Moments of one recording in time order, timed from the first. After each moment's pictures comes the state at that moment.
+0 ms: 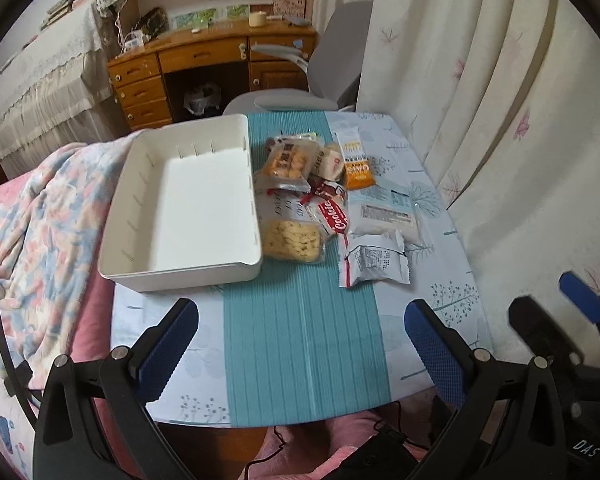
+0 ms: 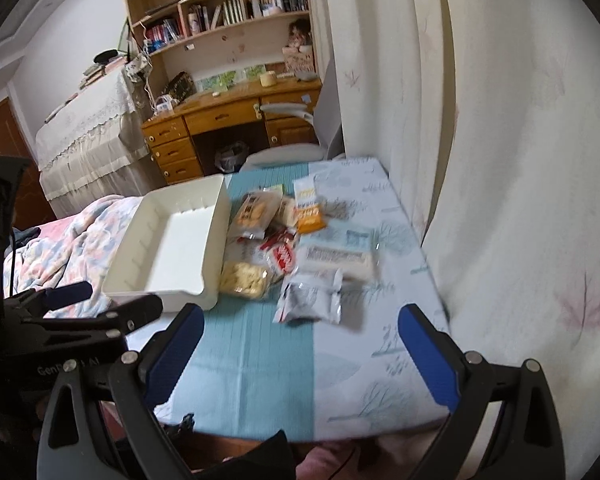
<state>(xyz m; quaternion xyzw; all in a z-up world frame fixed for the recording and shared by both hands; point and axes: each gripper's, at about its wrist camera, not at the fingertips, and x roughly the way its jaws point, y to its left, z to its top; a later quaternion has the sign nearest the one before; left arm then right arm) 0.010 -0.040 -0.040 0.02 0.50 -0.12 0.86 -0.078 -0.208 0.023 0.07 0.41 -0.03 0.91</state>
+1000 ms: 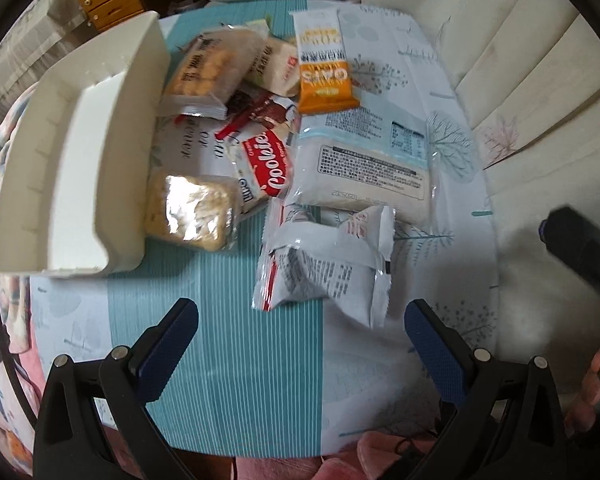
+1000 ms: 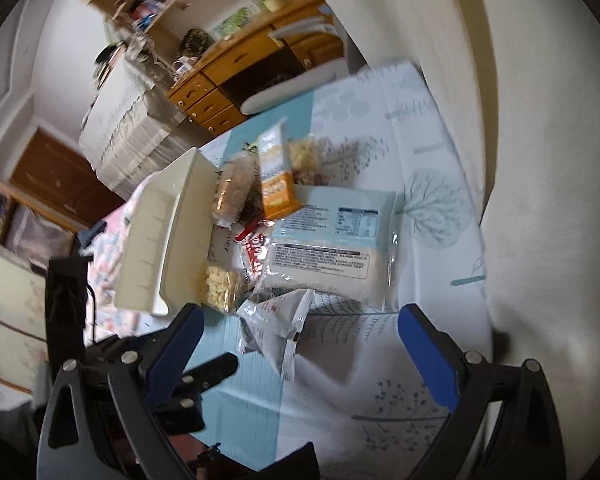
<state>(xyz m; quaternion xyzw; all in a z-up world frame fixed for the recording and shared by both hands) 0.126 -0.185 -0.185 0.03 0.65 -0.08 0.75 0.085 -0.364 -0.118 0.24 0.54 0.13 0.80</state>
